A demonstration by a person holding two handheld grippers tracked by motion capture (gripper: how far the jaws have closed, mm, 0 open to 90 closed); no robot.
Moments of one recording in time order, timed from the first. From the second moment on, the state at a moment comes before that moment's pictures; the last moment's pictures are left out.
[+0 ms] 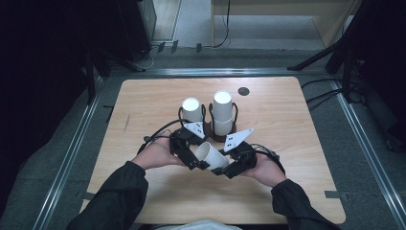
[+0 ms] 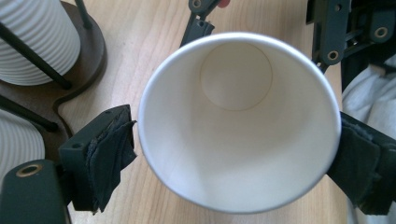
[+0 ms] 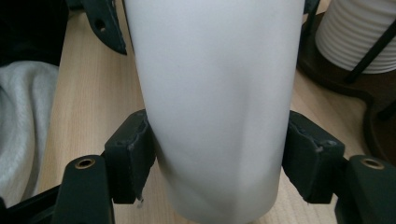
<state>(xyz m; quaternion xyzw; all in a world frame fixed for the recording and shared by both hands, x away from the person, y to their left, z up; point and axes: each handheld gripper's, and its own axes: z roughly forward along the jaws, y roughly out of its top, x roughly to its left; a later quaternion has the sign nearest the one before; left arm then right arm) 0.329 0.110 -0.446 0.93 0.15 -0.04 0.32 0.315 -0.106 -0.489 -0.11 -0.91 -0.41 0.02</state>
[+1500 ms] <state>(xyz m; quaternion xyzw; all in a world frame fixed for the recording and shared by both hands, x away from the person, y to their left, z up) 0.315 0.133 -0.441 0.85 0.20 -0.04 0.49 0.317 -0.114 -0.461 -0.12 -0.87 -0.48 0.05</state>
